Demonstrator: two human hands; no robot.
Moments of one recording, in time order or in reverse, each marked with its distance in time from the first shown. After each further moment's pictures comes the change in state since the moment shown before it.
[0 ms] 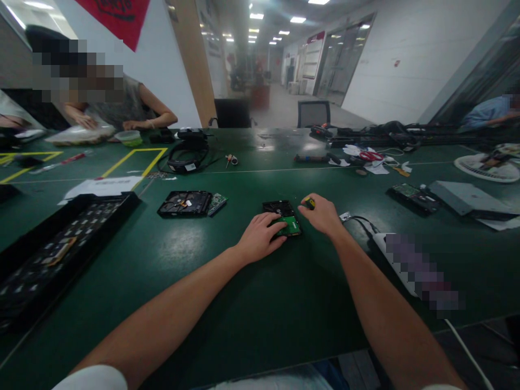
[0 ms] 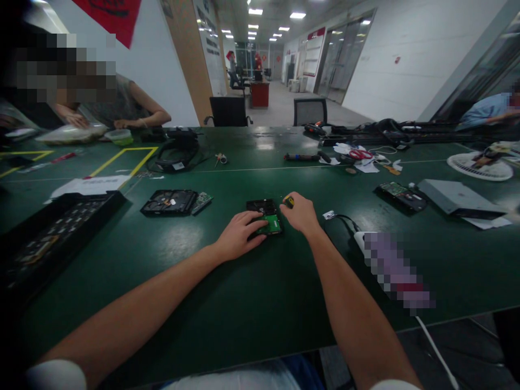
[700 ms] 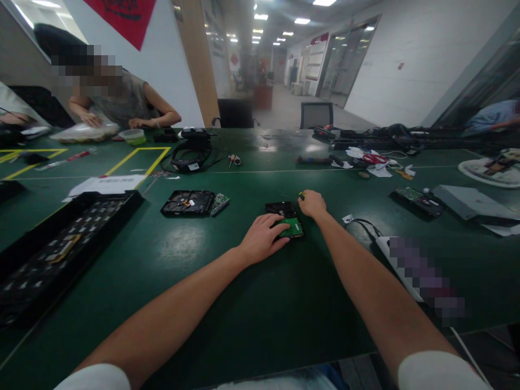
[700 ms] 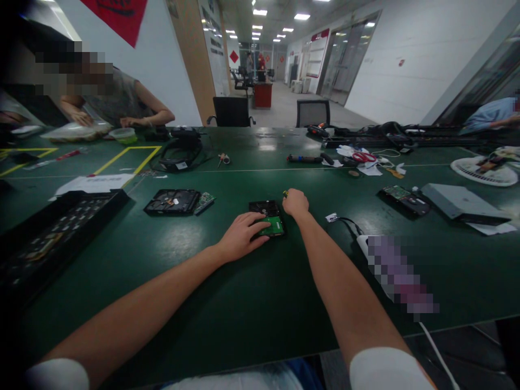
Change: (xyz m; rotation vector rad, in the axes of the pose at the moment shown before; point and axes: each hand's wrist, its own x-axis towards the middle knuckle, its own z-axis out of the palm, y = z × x) left_hand 0.000 0.000 -0.003 0.015 -0.024 -0.001; right_hand 0.065 0.001 0.037 -0.311 -0.177 0.186
